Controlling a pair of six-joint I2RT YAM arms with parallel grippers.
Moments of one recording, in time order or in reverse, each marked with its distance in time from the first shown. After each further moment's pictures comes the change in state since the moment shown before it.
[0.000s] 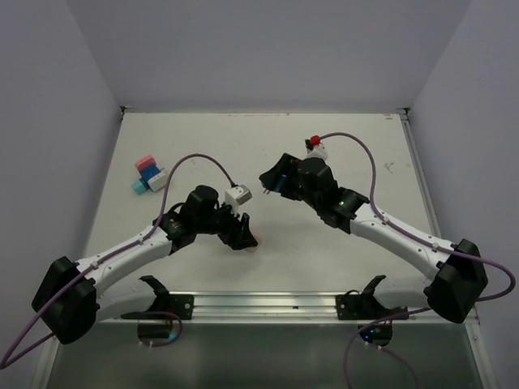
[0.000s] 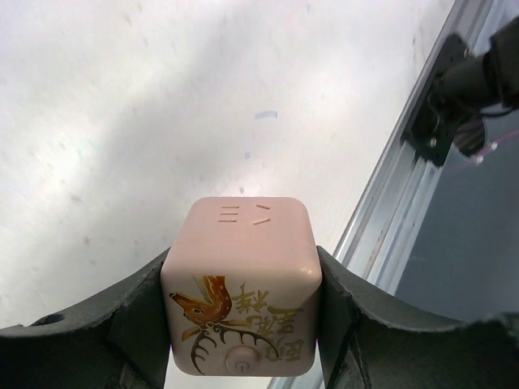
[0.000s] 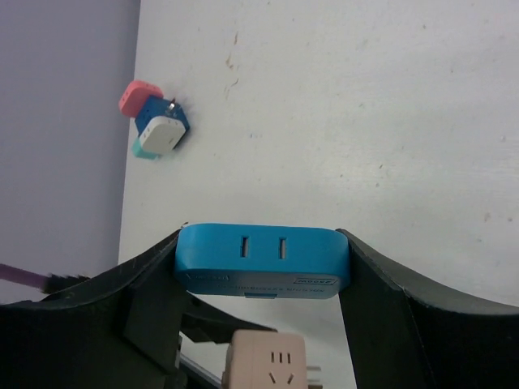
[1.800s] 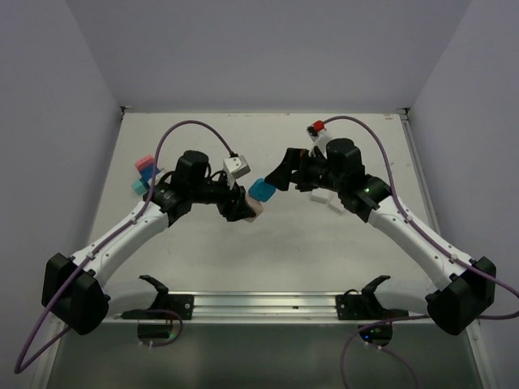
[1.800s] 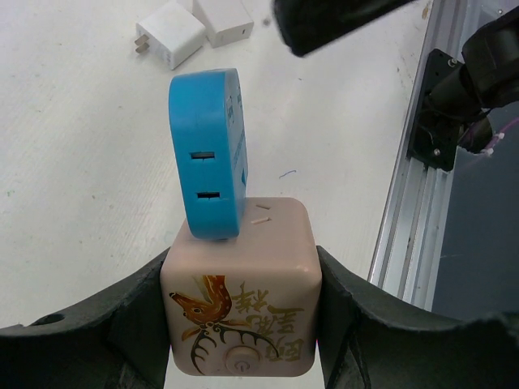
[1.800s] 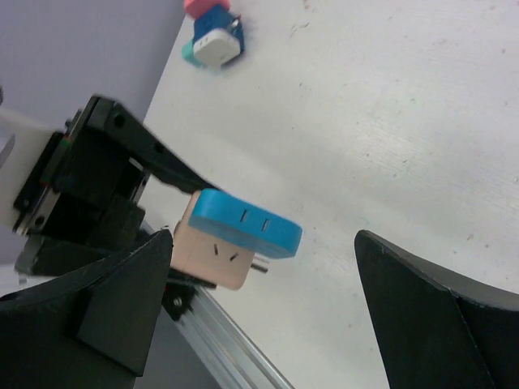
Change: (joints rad) left arm 0.144 0.107 0.301 -0.196 0.196 0.324; right arm -0.216 -0.054 0.131 -0.176 -0.557 -0.376
